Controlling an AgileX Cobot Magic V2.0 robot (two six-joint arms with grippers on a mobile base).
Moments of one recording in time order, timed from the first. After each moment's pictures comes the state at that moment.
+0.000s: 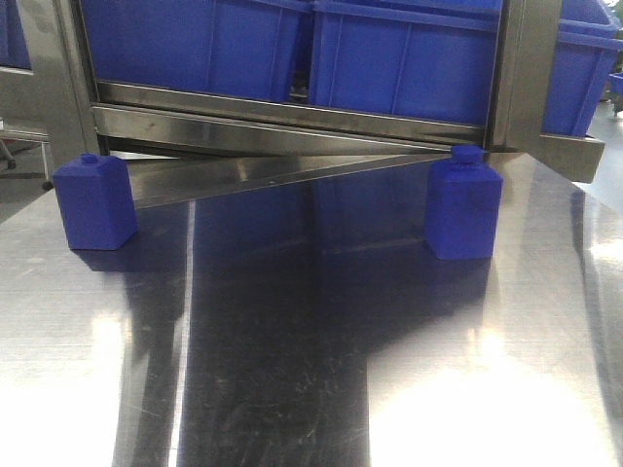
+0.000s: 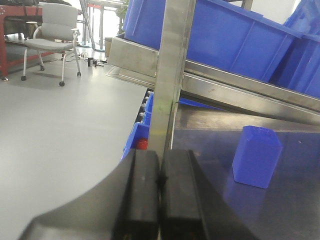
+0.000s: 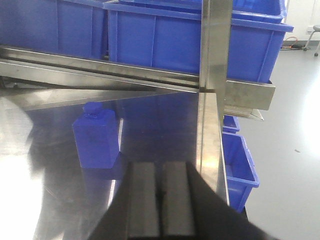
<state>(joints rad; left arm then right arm) 0.07 -0.01 0.01 -0.12 0.10 -0.04 0.16 -0.01 0.03 -0.04 0.07 0.13</state>
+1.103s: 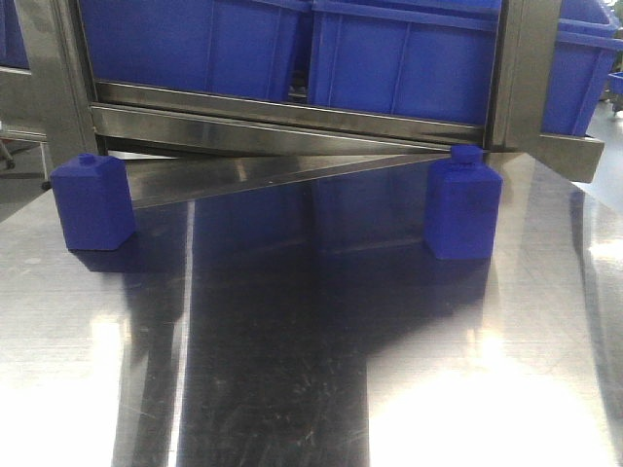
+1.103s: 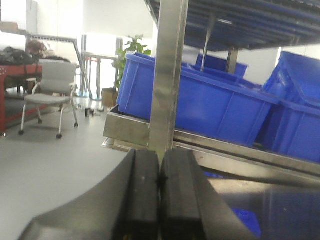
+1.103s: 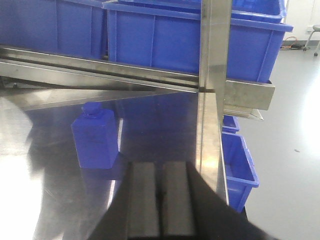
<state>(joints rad) 0.07 0.08 -0.33 -0.08 0.21 -0.04 0.16 -0.01 0.03 -0.04 0.07 0.13</state>
